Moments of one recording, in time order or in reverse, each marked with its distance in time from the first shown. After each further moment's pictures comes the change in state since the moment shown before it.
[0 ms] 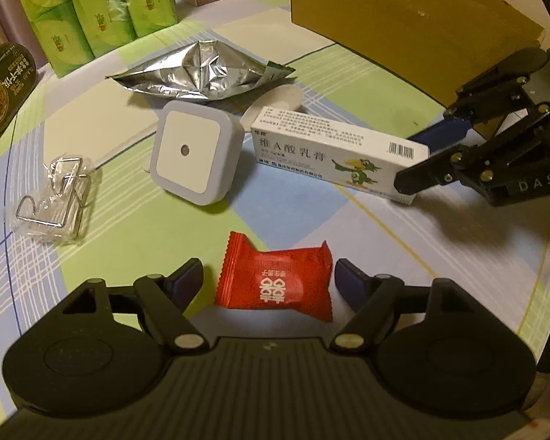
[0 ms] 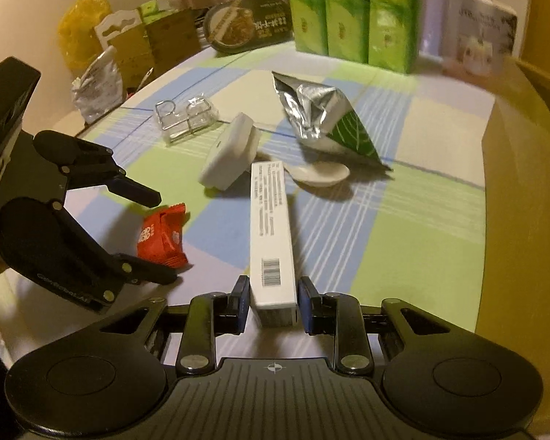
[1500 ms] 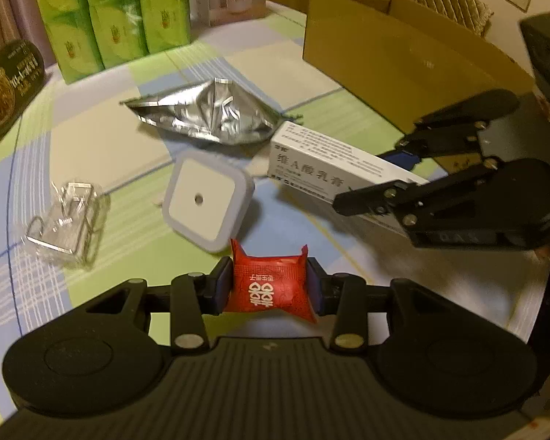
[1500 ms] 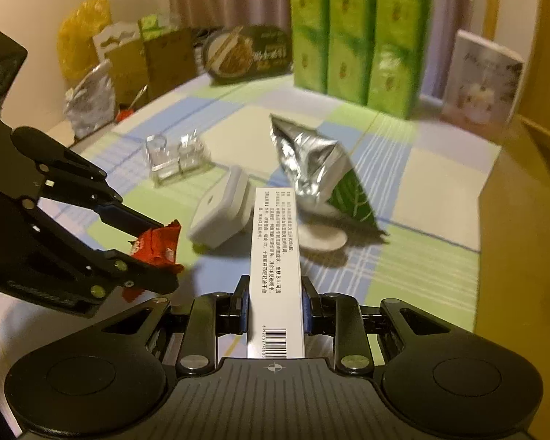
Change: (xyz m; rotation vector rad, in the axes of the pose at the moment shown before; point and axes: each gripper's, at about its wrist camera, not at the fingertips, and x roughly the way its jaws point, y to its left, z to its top) left arm -0.024 0.013 0.031 -0.097 -0.062 -0.037; right arm 0.005 0.005 0.033 -0.038 -0.096 -0.061
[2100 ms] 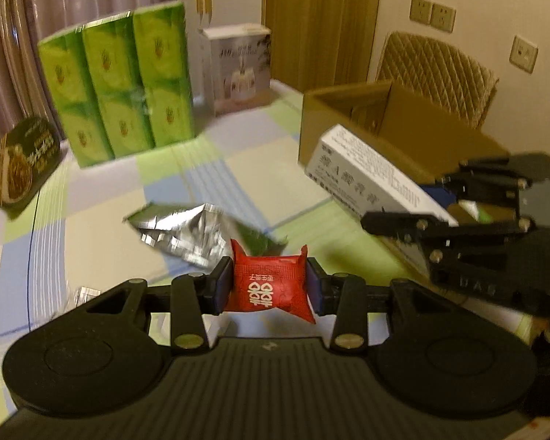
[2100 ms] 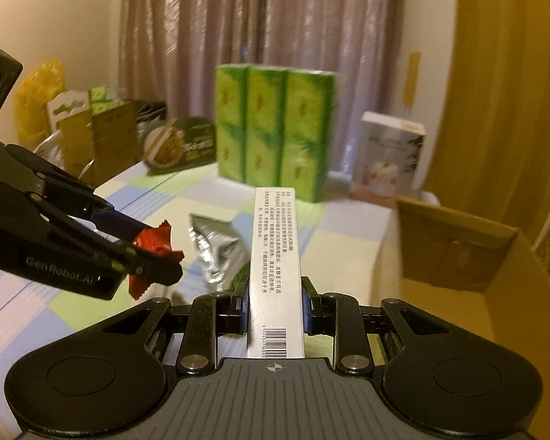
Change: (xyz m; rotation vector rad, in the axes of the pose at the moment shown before) left arm -0.038 -0.041 0.084 -0.033 -0.204 0.054; right arm -0.086 -0.030 0.017 0.042 -0.242 -0.209
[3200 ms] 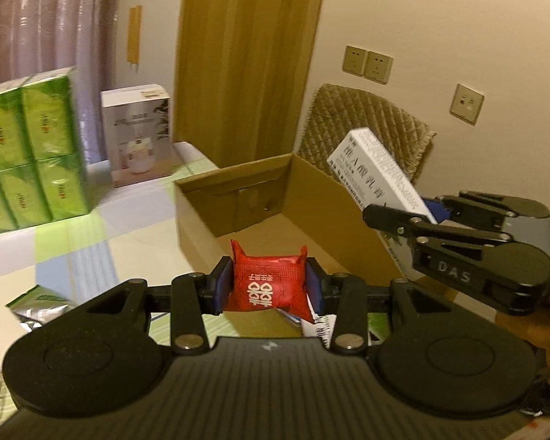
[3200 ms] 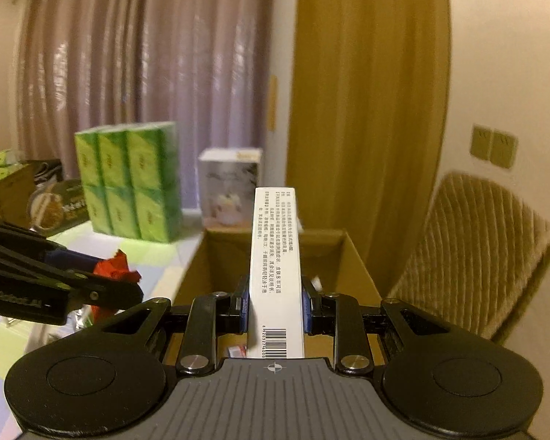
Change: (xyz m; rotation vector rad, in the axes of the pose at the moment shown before) left arm 0.028 -0.112 0.069 -0.004 -0.133 -0.190; right arm -0.073 -0.131 -0.004 0.203 -0.079 -0.281
